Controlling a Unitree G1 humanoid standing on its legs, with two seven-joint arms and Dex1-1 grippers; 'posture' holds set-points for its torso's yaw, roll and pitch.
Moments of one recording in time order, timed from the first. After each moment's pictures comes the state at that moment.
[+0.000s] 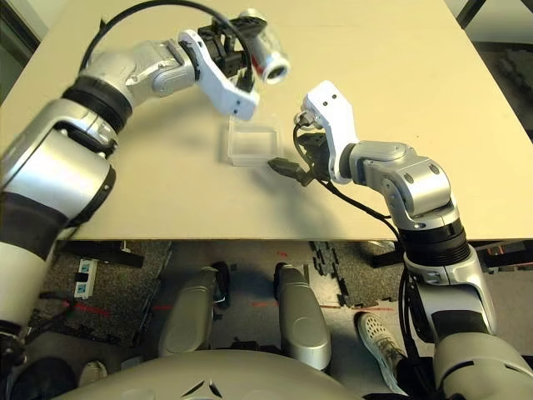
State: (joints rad) left arm -1.37 0.26 -0.23 1.30 0.39 -0.44 -0.29; right arm -0.57 -0.56 0.11 -0.22 0.41 1.04 0.65
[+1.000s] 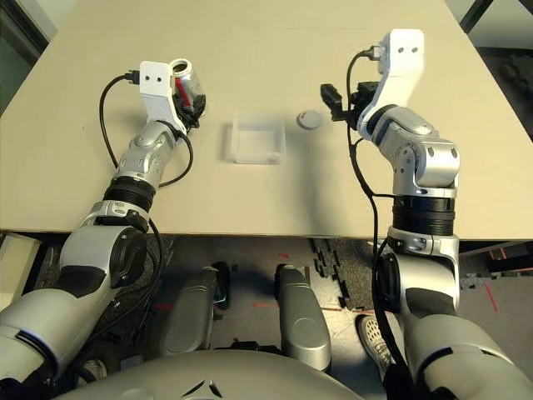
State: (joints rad) left arm -0.92 0.15 0.14 0.93 -0.06 0.04 -0.19; right arm -0.69 -0.37 -0.28 0.16 0.29 0.68 0.16
